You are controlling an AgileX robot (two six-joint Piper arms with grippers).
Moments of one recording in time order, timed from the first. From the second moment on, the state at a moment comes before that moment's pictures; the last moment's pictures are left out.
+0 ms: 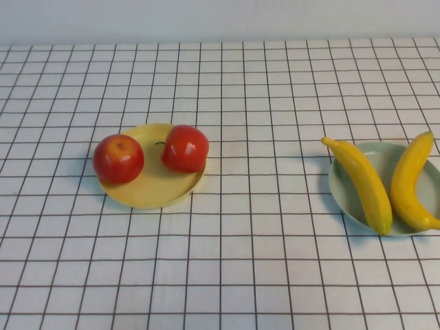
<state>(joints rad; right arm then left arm) 0.40 0.64 -0.63 0.10 0.44 0.00 -0.05 -0.01 0.03 -0.03 0.37 -0.11</state>
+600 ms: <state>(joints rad) 0.29 0.39 -0.11 0.12 -0.14 -0.10 -0.05 -0.01 0.03 -0.03 0.37 -0.11</state>
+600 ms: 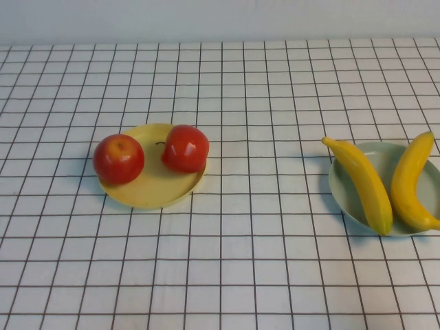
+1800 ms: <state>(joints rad) 0.05 -0.01 0.03 -0.02 0.34 0.08 -0.05 -0.01 0.03 -0.03 0.37 -0.11</state>
